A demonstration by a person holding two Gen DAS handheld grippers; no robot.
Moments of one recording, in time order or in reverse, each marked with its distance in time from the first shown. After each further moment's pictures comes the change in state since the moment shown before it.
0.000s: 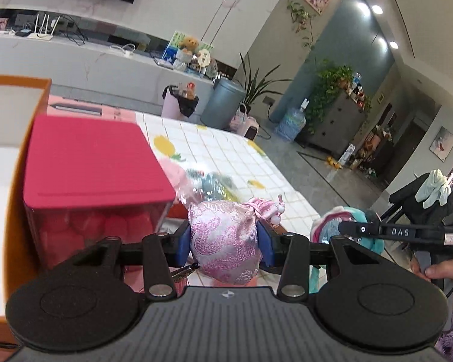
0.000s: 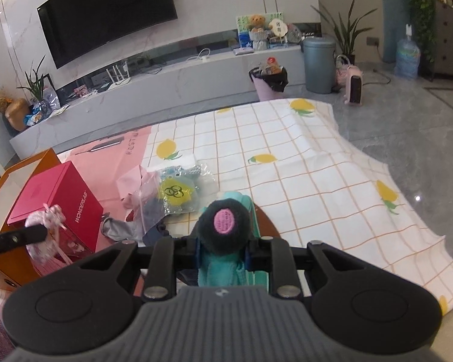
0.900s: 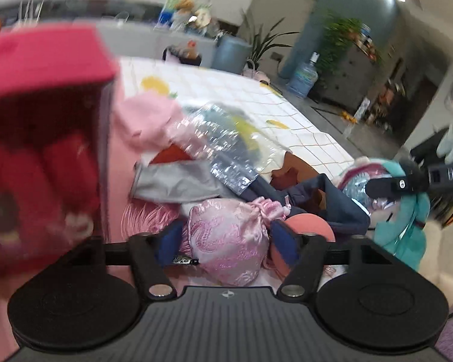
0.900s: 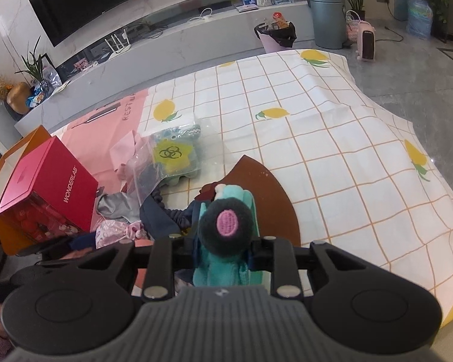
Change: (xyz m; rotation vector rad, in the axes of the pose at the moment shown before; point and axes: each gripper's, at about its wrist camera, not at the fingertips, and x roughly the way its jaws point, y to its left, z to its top) left arm 0.096 -0.011 -0.042 0.135 0.132 0.075; right arm 0.059 -0.015 -0.004 0.053 0.175 0.064
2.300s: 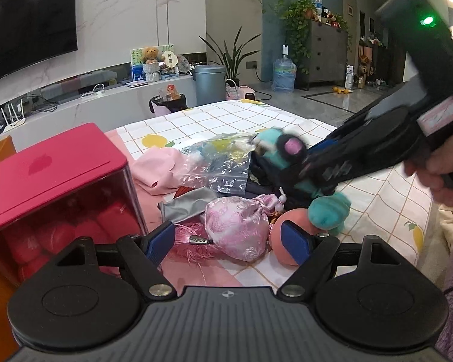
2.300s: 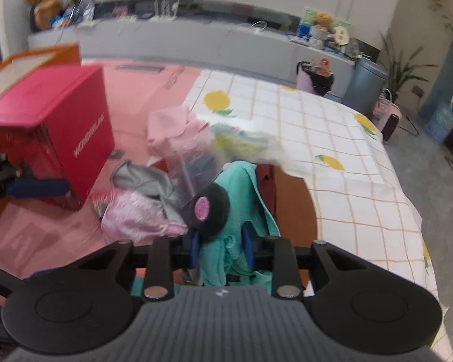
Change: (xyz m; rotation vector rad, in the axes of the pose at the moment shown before) left arm -0.048 -0.028 -0.014 0.345 -0.085 0.101; right arm 0.038 0.102 -0.015 -0.415 -0.057 -0.145
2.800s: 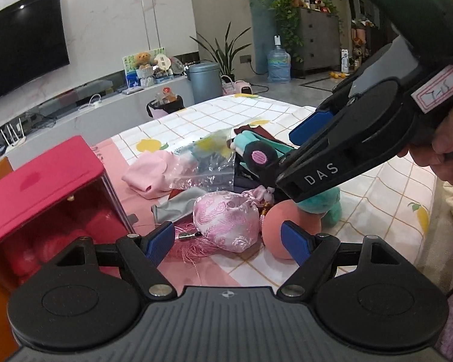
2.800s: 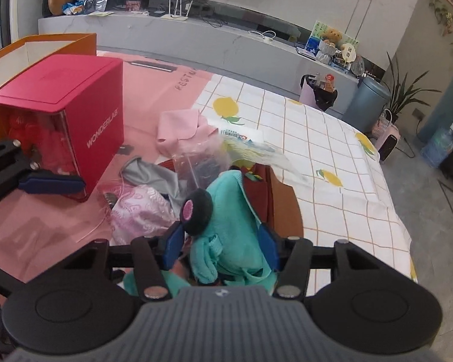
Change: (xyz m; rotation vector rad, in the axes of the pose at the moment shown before) left arm 0.005 -0.020 0.000 0.098 0.010 0.036; right arm -0.002 0.021 -0.001 -0.115 -0.002 -0.035
